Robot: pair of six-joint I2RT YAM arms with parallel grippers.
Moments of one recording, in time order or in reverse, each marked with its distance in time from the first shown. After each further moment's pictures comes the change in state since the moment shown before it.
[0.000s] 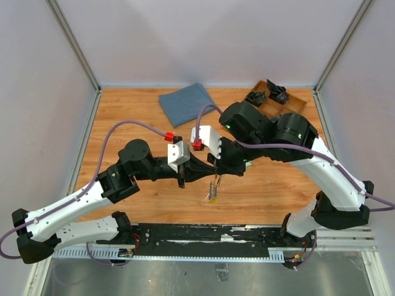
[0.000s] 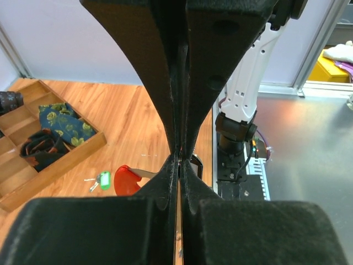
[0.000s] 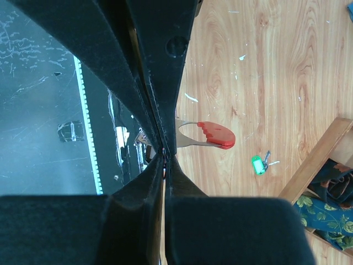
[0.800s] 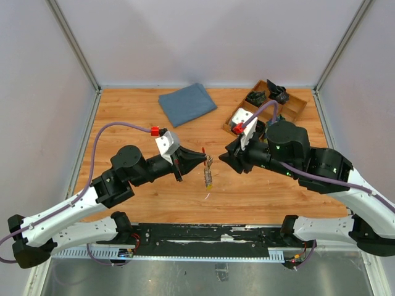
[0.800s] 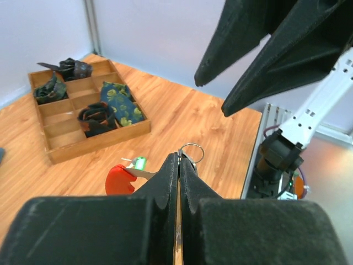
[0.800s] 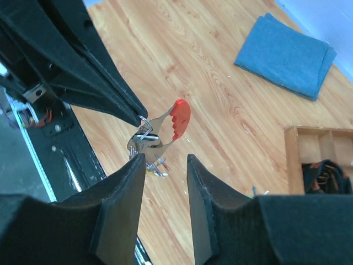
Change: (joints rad) left arm 0.000 -0.079 -0.064 0.018 -0.320 -0.101; right arm 0.003 -0.427 -0.552 0.629 0.310 0.256
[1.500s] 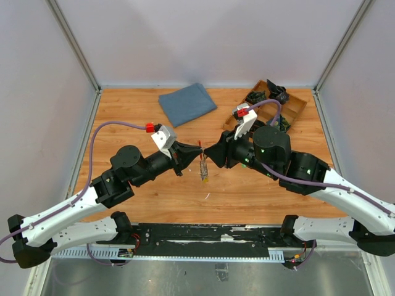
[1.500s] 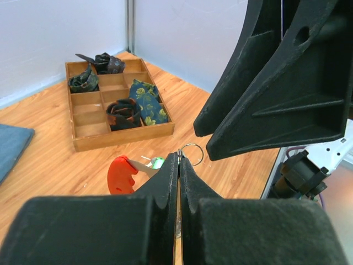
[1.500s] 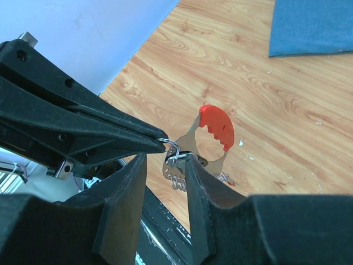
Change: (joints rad) left arm 0.000 -0.008 -0.006 0.009 -0.177 -0.047; right arm 0.000 -0.036 -0.253 0.356 0.130 0.512
